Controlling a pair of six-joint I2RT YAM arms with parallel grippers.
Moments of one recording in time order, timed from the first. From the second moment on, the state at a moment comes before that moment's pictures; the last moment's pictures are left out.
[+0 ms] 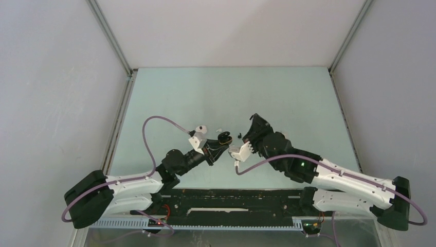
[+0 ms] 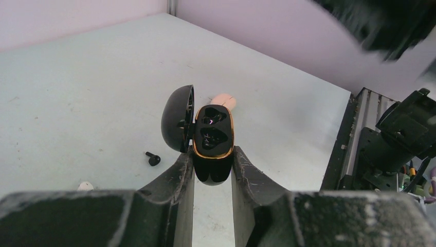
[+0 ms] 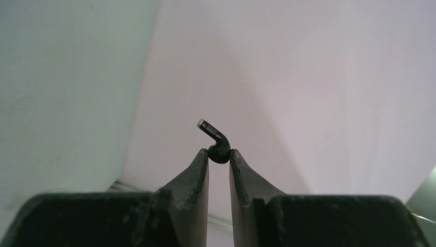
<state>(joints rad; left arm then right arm) -0.94 1.04 0.21 0.96 0.04 -0.19 1.10 0.96 0.84 -0.21 0.56 -1.54</state>
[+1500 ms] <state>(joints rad) -0.97 1.09 0.20 1.05 -0.02 0.00 1.29 1.00 0.51 0.31 0.49 -1.91</state>
